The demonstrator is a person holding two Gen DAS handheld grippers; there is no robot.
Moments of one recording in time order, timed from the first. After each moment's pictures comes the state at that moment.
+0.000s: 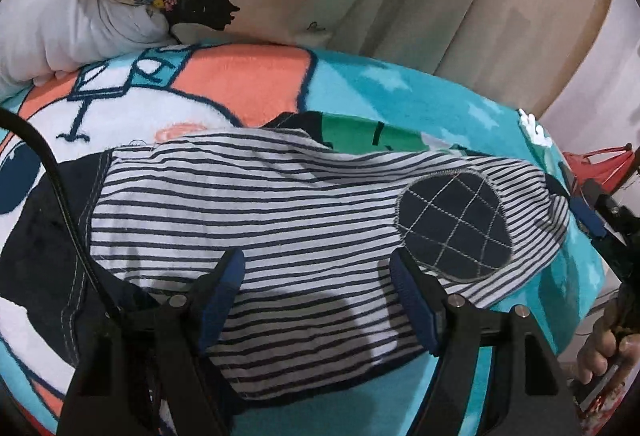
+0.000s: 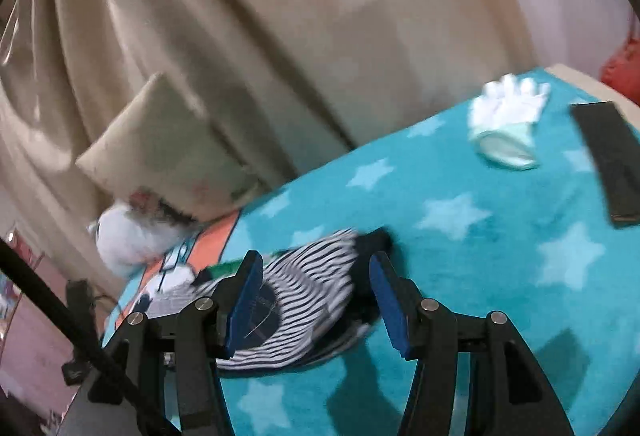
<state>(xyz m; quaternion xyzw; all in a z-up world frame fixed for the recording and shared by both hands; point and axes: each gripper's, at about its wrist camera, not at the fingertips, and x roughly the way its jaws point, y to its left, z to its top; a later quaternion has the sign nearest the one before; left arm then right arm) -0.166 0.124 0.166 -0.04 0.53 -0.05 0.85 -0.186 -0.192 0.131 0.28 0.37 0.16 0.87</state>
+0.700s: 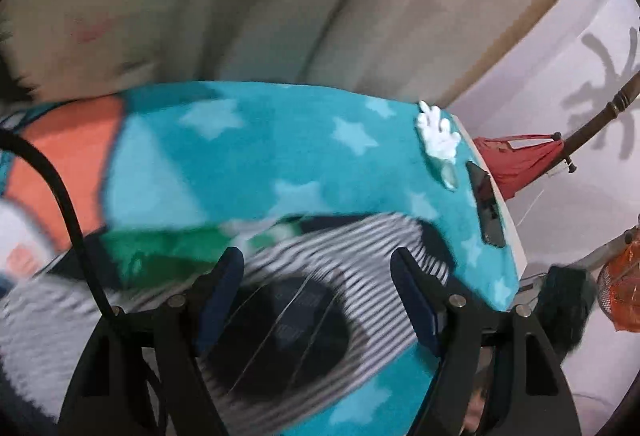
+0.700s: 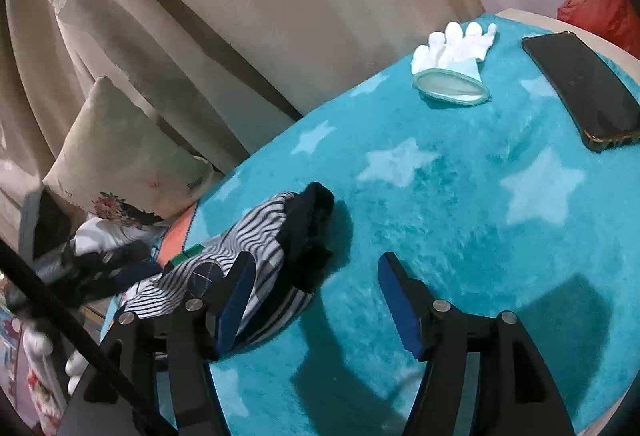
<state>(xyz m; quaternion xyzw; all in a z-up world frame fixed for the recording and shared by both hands) -0.066 0.017 0.188 -0.09 0.59 -0.22 0.77 -0.197 -0.217 0.101 0.34 0.40 0.11 0.85</state>
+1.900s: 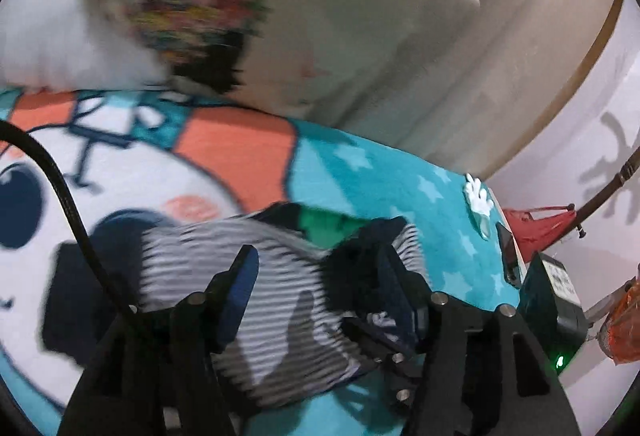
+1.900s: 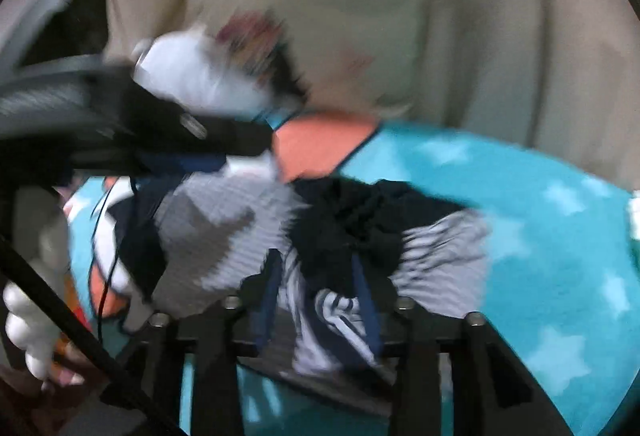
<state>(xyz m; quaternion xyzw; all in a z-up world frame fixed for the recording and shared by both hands) -0.153 0.184 0.239 -0.15 0.49 -0.10 0.85 -0.172 0.011 0.146 0.03 0.41 0.34 0.84</state>
